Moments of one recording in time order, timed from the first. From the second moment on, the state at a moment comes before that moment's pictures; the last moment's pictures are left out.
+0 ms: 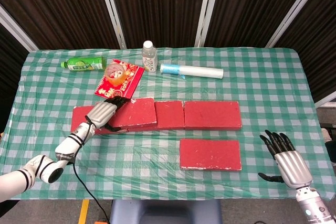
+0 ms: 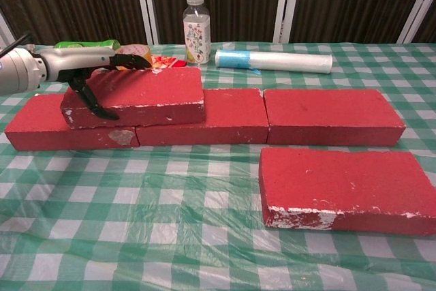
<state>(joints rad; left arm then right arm) -0.85 -1.41 -0.11 -1.26 1.35 0.73 -0.20 0.12 -1.11 -0.05 -1.64 -1.62 1.37 -0.11</state>
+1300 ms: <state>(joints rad) -0.71 -1.32 -0.04 -1.38 1.43 0.97 -0.11 0.15 -1.16 -0.07 -1.61 -1.66 1.34 -0.06</state>
